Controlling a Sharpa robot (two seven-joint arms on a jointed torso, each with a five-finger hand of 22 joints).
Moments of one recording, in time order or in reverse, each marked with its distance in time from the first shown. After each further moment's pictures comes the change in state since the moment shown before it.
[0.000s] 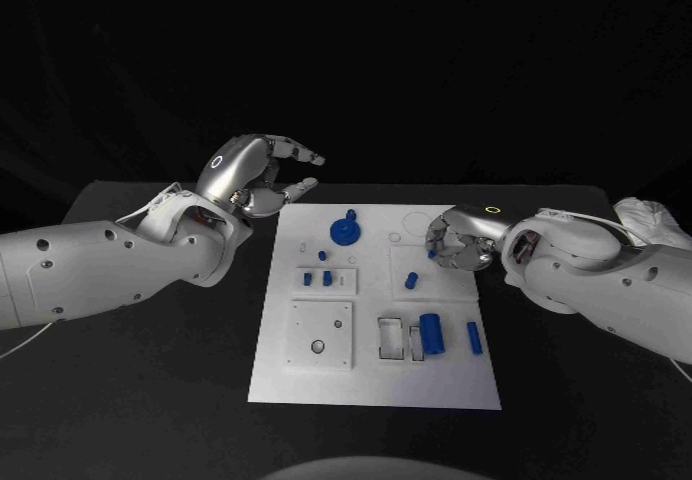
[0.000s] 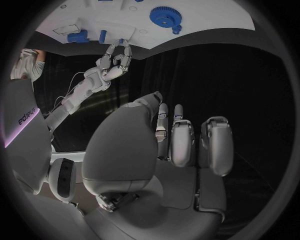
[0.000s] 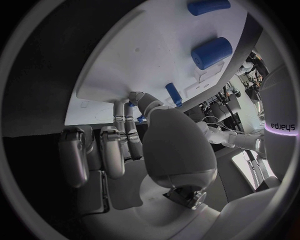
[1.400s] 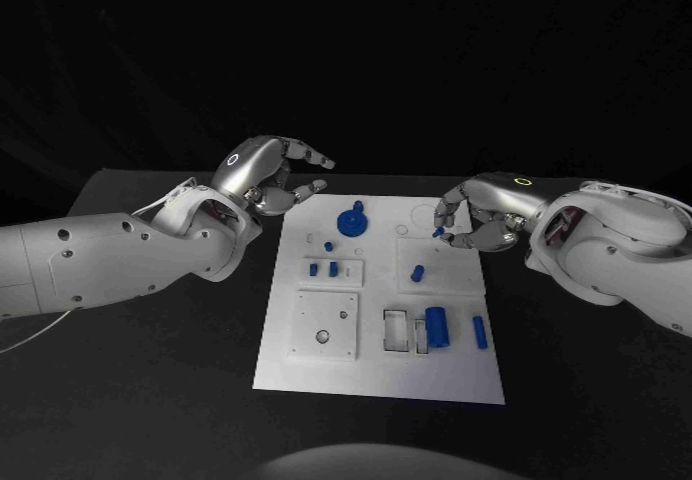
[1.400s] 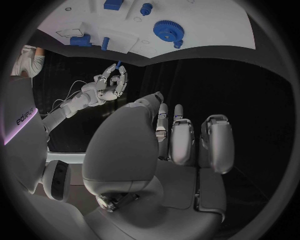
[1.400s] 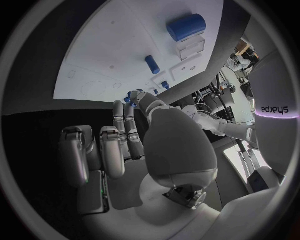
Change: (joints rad) left arm -0.022 0.020 0.000 -0.014 0.001 0.059 -0.042; left_hand 0.012 0.004 0.006 0.000 -0.004 0.000 0.000 0.000 -0.001 0.000 0.000 0.000 -0.002 -0.004 0.003 -0.027 -0.036 0.000 -0.004 0.004 -0.041 0.000; right arm 0.090 -0.111 0.000 0.202 0.052 -0.030 -0.013; right_hand -0.018 -0.008 0.000 0.006 0.002 -0.003 -0.011 0.000 0.054 0.002 0.002 0.001 0.001 0.000 0.000 0.000 0.000 0.000 0.000 0.000 0.000 0.000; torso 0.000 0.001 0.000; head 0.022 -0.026
